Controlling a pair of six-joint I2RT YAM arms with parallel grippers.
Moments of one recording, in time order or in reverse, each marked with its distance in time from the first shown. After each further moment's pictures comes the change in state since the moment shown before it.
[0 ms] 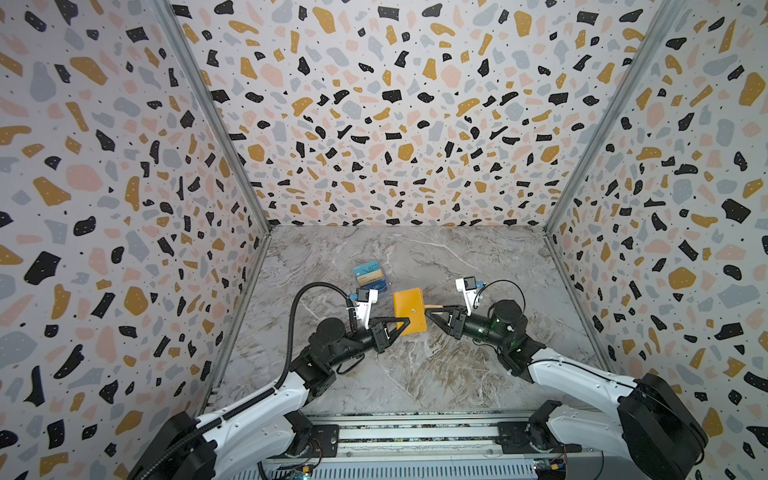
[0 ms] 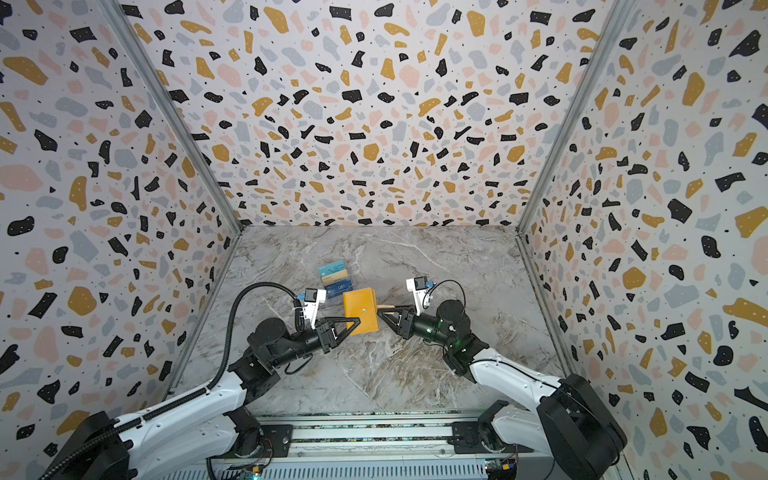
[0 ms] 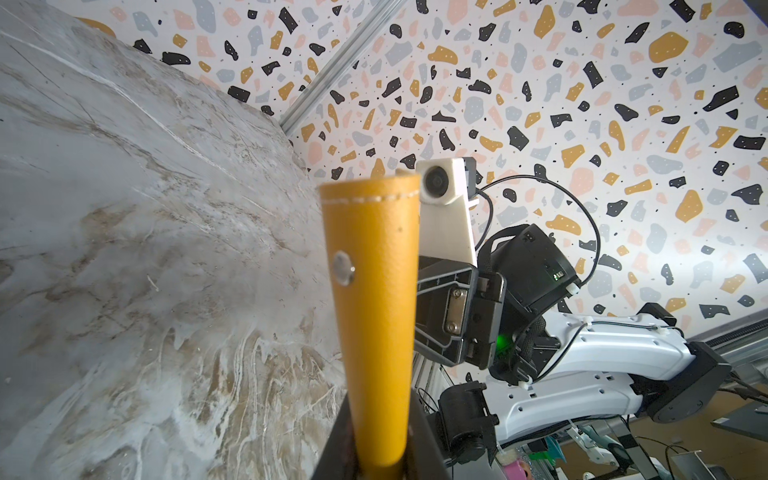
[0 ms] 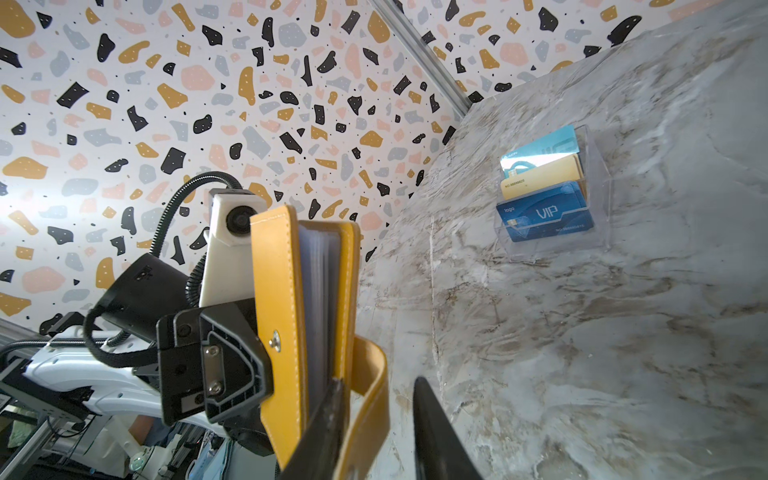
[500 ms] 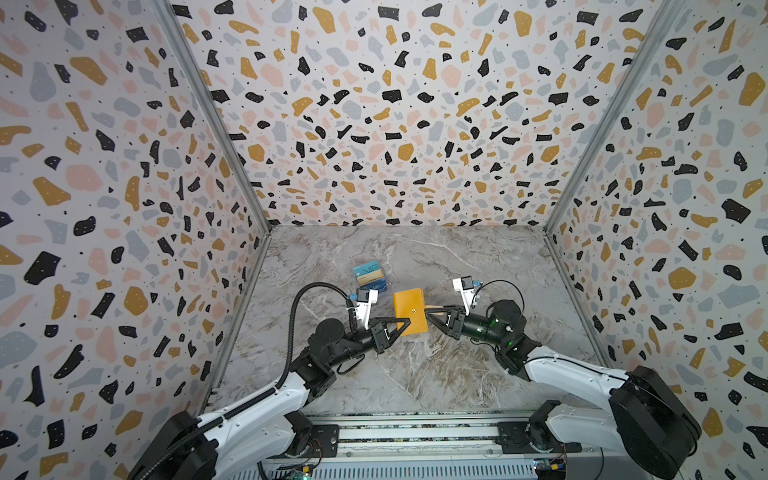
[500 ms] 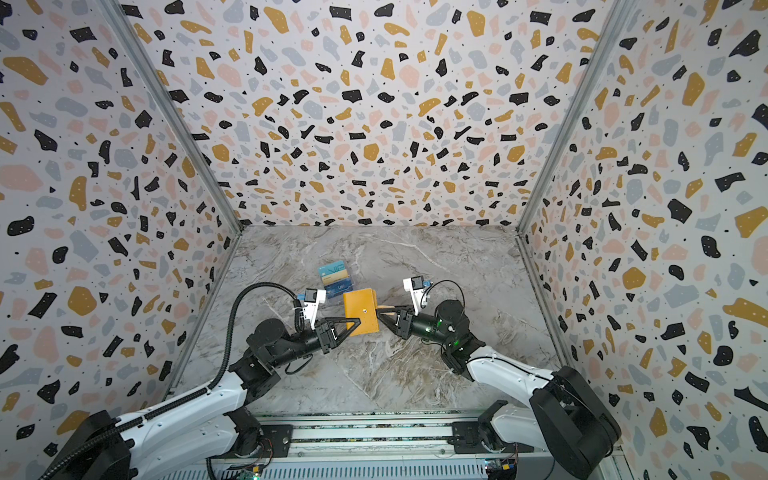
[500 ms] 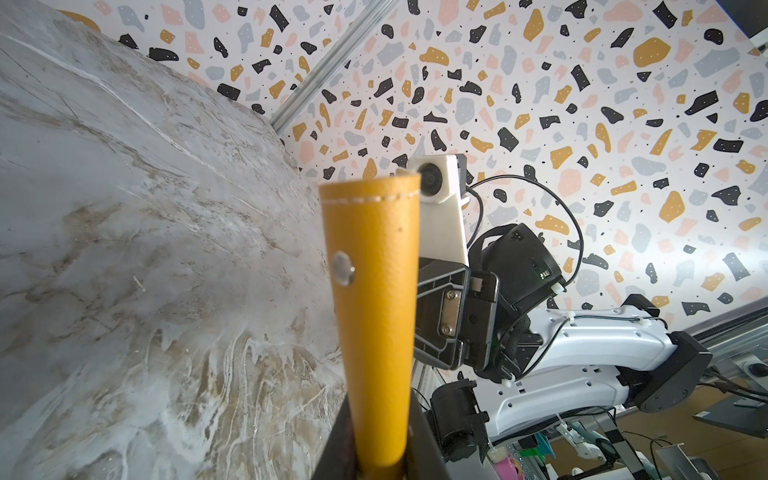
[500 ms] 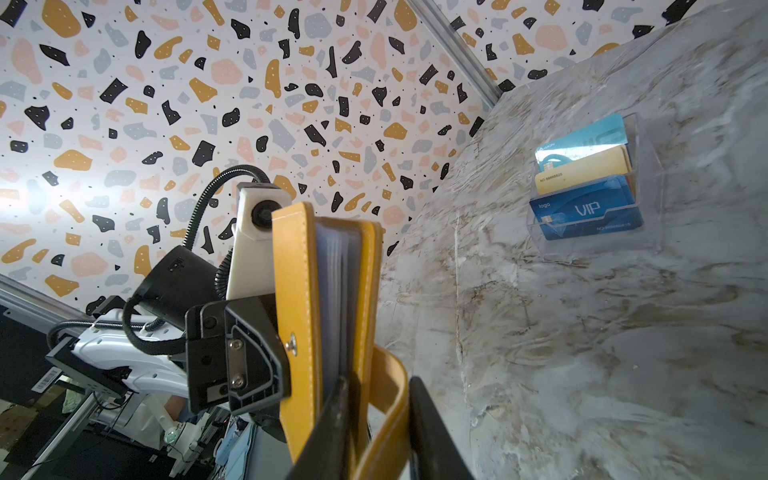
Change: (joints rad) left arm 0.001 0.007 -0.017 0.045 0.014 -0.016; right arm 0.012 0.046 0.000 0.085 -0.060 0.038
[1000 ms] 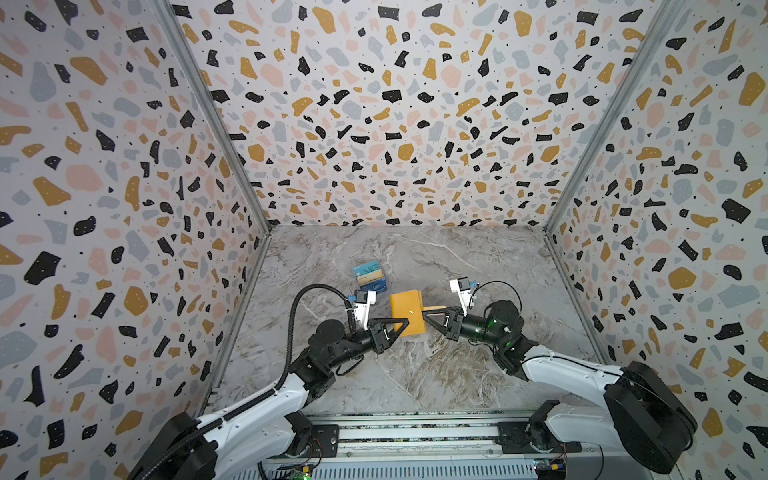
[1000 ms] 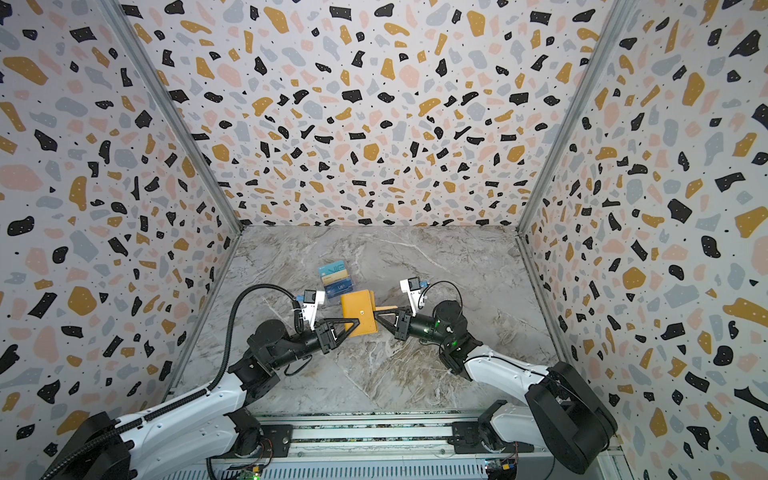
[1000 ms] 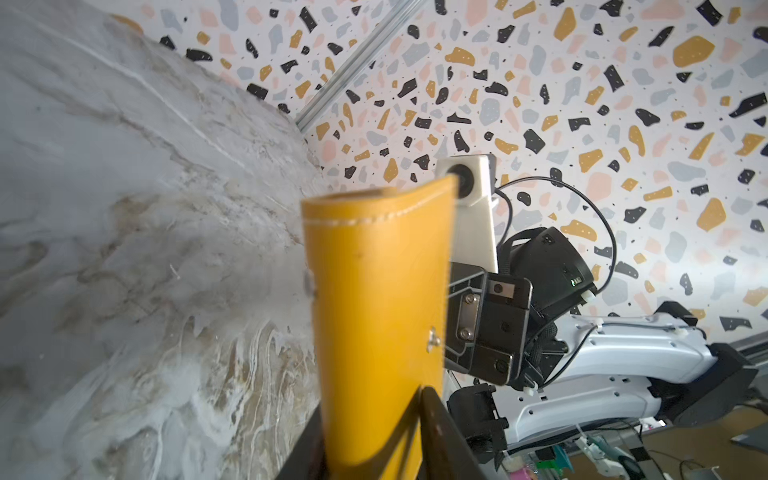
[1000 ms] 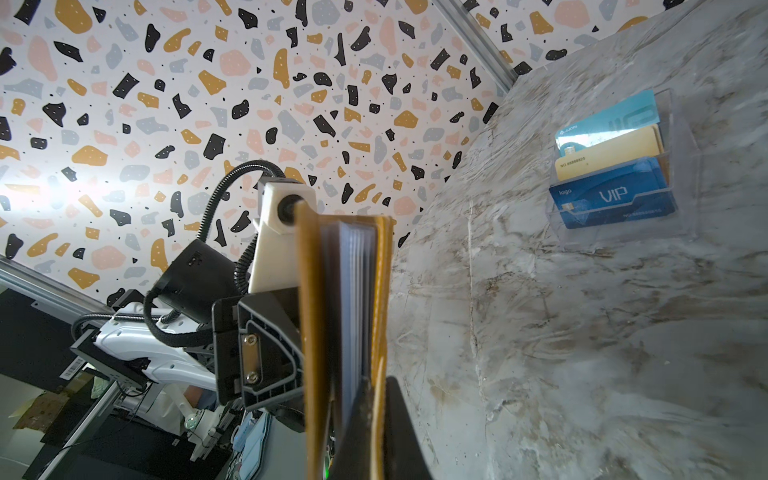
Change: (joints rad) left arm 0.002 -0.031 0.007 -0.131 -0.061 0.050; right arm 0.011 0.011 0.000 -0.003 -0.013 0.016
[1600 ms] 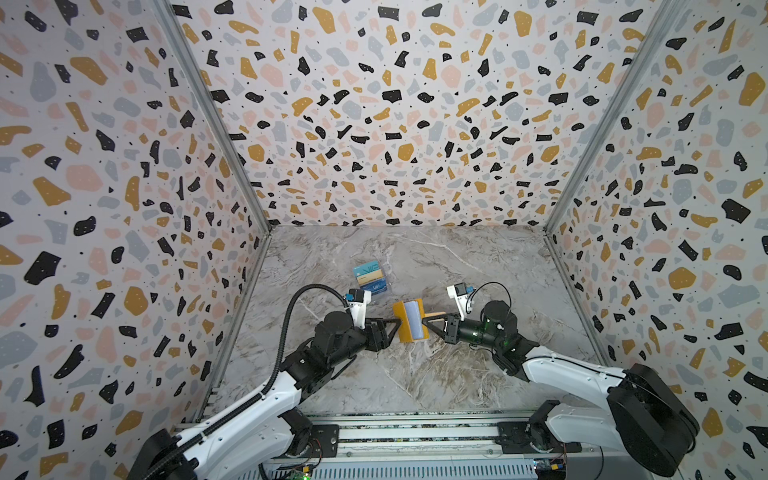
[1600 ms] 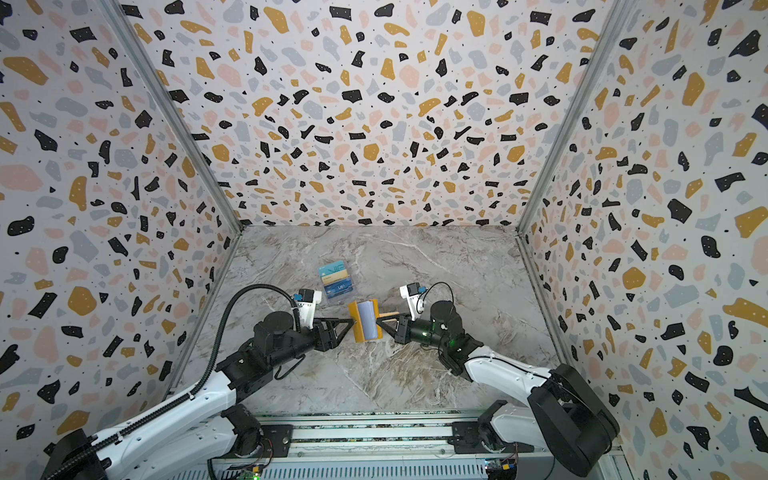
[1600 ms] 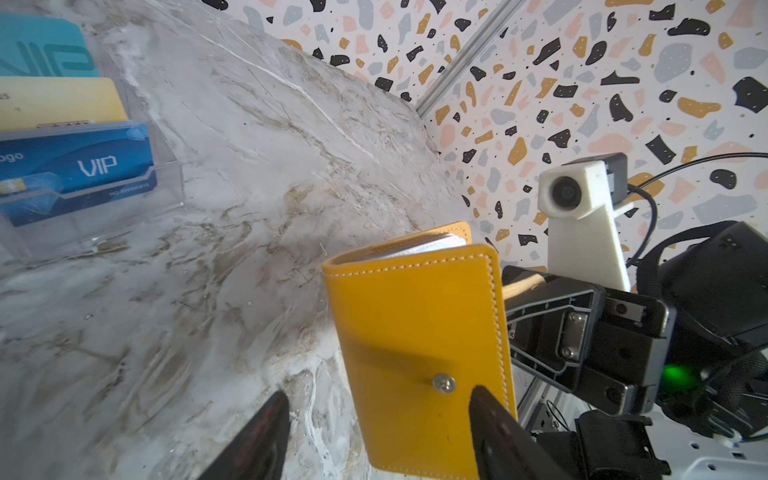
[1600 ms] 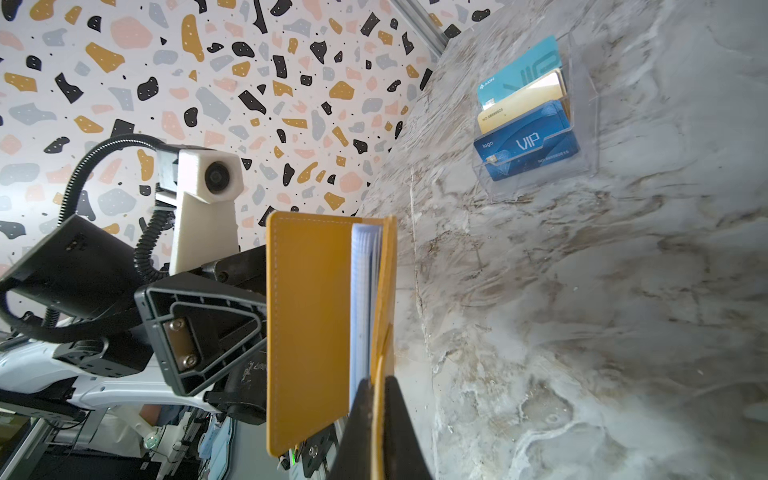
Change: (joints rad) left arm -0.015 -0.042 0.120 -0.441 -0.232 0.174; right arm 0.002 -0.013 0.000 -0.200 0.079 -0.067
